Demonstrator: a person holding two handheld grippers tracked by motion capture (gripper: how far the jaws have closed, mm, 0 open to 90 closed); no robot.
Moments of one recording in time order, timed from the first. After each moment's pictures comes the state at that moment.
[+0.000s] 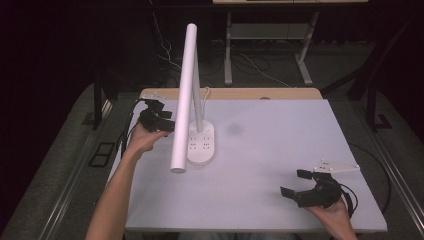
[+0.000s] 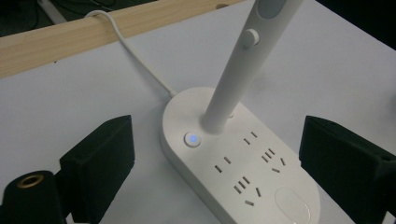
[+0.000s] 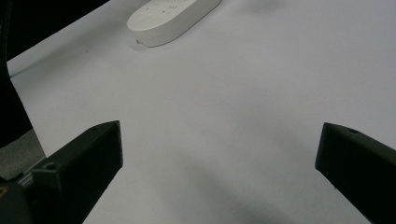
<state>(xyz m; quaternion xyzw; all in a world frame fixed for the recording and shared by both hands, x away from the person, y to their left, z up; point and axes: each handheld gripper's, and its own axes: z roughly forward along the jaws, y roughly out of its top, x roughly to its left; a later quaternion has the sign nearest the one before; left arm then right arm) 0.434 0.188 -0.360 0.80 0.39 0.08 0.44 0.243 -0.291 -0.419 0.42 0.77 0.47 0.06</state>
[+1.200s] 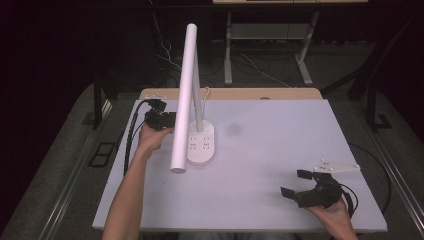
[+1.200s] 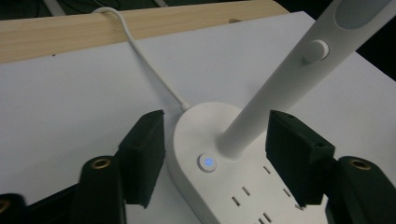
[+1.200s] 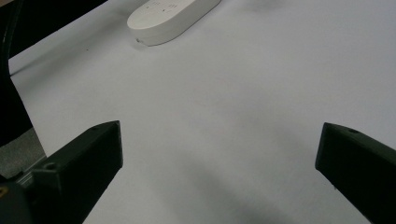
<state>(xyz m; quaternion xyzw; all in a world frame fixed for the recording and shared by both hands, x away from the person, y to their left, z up) 0.456 0.187 -0.386 0.77 0.43 0.07 0.47 0.243 -0.292 -0.419 0.42 0.77 0.47 0.06</state>
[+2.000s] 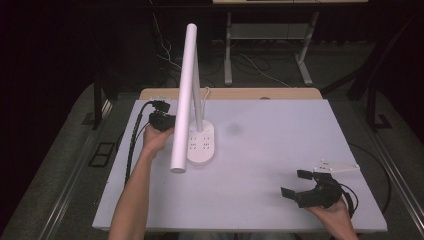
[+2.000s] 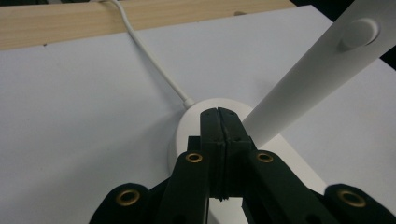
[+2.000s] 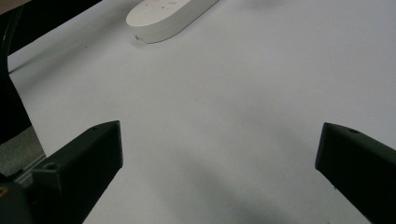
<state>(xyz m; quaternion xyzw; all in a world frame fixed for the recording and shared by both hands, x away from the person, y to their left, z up) 0.463 0.177 -0.401 0.77 0.44 0.06 0.46 0.244 -0.293 -0.420 0.42 0.77 0.47 0.06</state>
